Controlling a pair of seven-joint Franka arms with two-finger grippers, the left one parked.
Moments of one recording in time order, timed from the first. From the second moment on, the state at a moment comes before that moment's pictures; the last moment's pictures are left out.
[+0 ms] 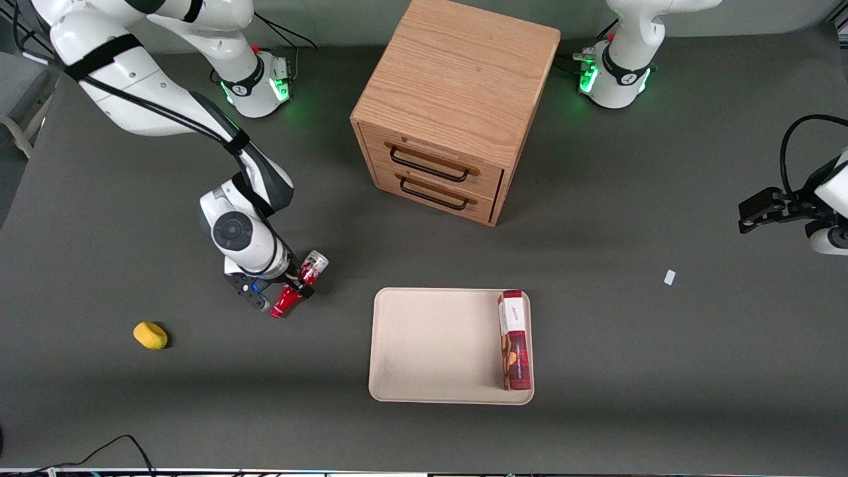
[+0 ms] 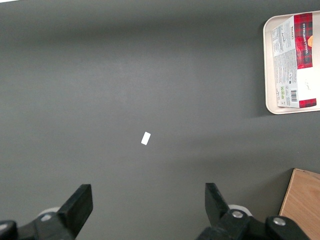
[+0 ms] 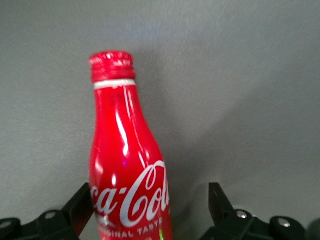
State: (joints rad) arm -0.12 0.61 0.42 -1.99 -0.48 2.50 1.38
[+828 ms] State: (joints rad) arm -0.12 0.61 0.48 -1.89 -0.50 2.44 1.40
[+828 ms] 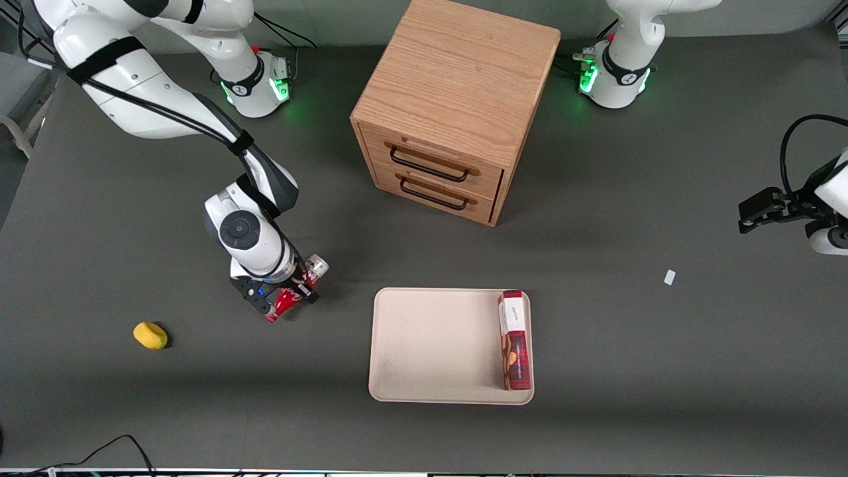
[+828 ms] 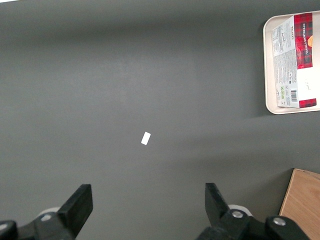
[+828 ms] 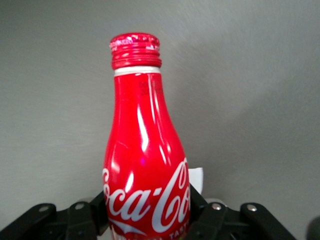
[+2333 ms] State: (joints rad) arm 0.27 1.15 0.41 -1.01 -0.54 2.41 0.83
